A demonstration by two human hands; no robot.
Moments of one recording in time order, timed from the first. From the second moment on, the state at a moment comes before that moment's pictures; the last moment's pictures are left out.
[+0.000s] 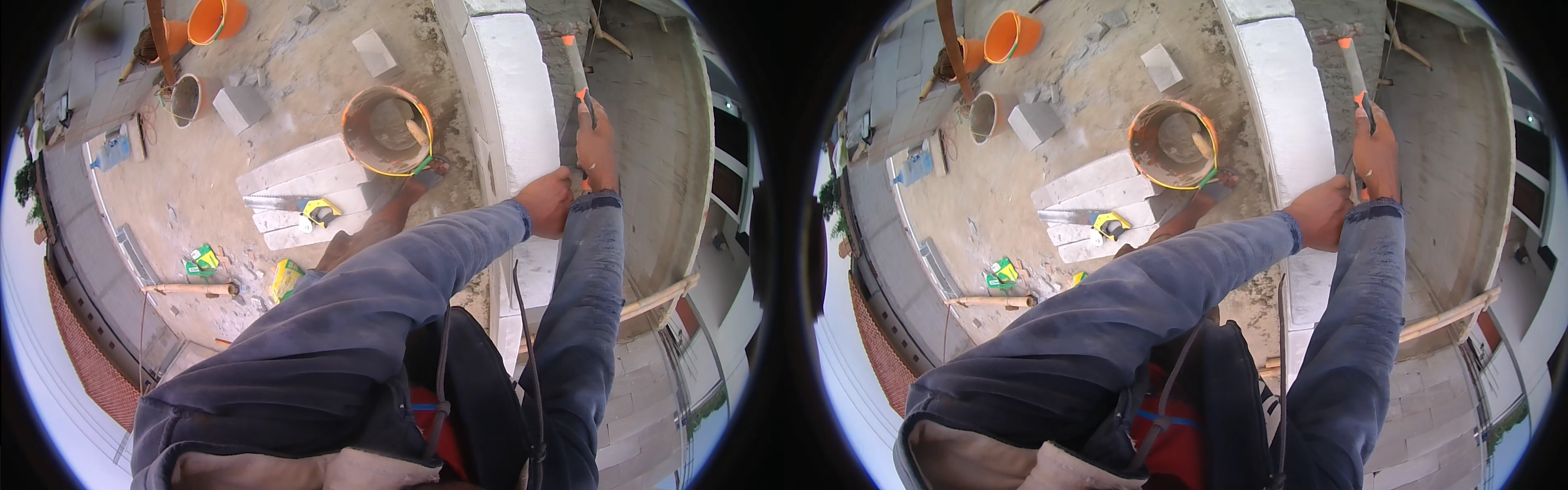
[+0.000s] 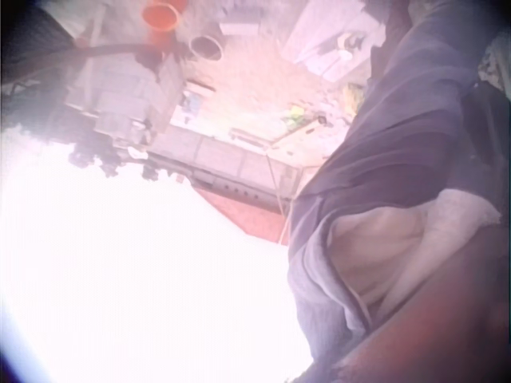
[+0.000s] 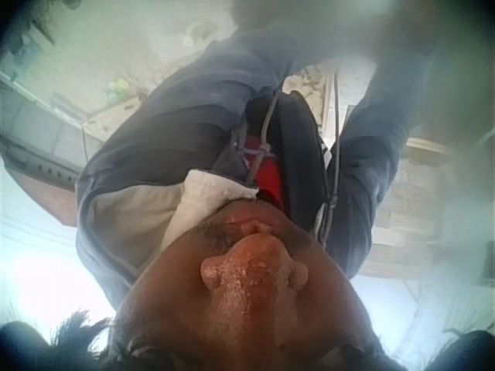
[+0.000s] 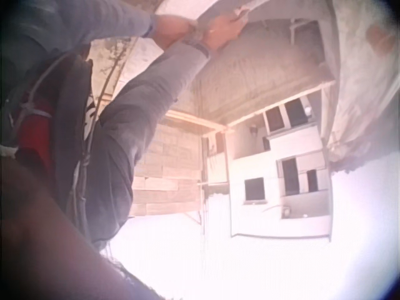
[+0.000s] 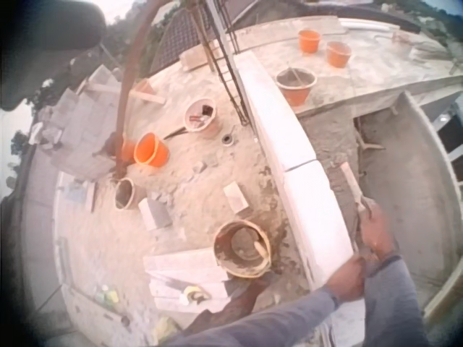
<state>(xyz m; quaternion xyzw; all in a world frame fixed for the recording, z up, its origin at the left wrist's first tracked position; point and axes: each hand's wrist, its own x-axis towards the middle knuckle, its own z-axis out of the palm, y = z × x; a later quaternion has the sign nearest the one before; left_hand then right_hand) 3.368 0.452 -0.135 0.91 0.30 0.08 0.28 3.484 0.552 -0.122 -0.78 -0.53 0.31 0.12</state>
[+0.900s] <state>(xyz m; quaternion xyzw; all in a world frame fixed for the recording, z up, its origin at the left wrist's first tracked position) 3.369 0.457 -0.115 0.90 0.31 0.01 0.31 3.494 0.495 -0.061 -0.64 -0.71 0.22 0.17</state>
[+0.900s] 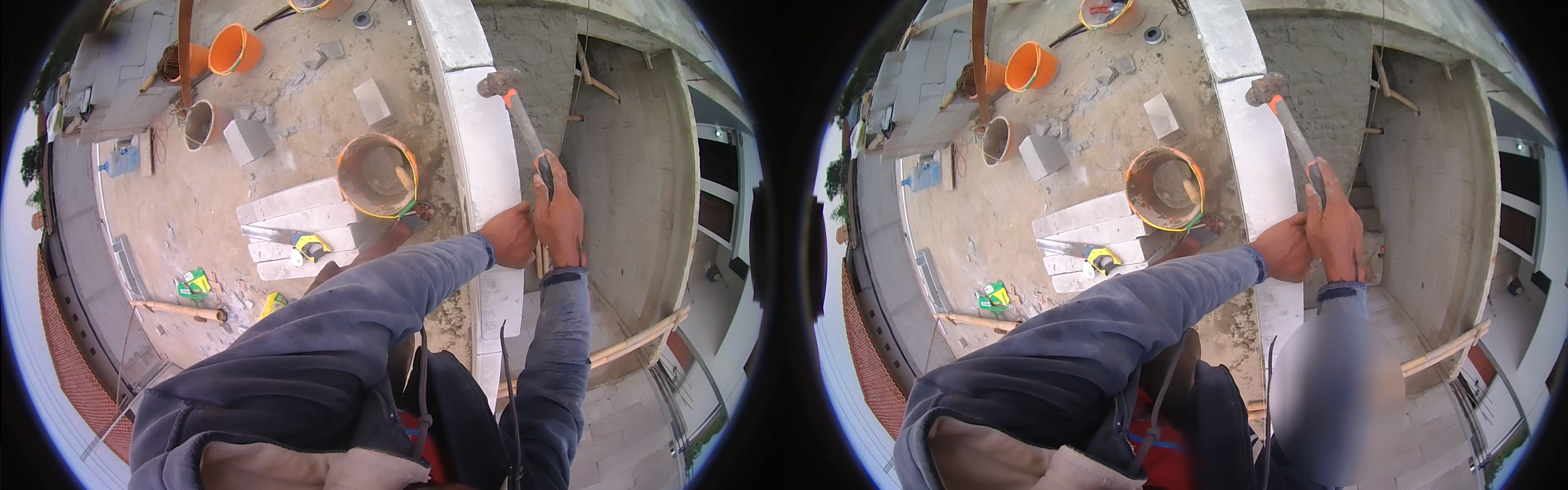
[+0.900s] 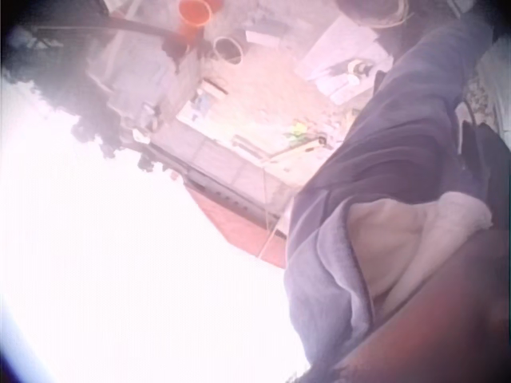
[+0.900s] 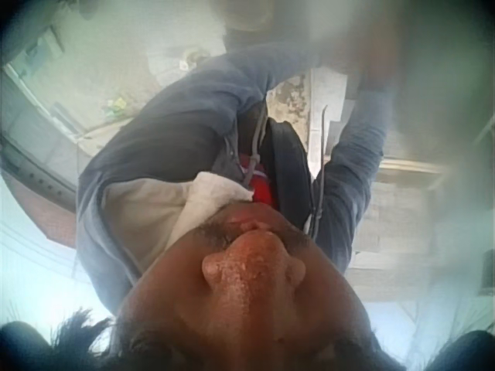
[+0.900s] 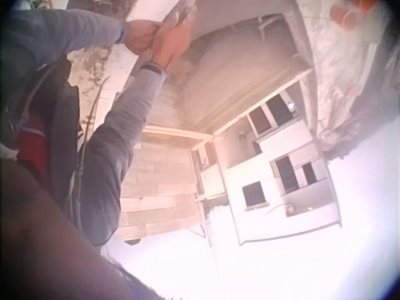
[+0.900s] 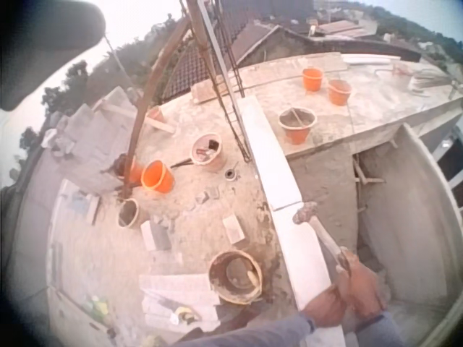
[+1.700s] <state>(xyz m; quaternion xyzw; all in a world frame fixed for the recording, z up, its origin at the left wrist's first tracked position) 3.363 0.456 -0.111 0.93 0.29 -0.04 0.23 3.552 0.437 -0.069 -0.80 -0.24 0.50 0.22</state>
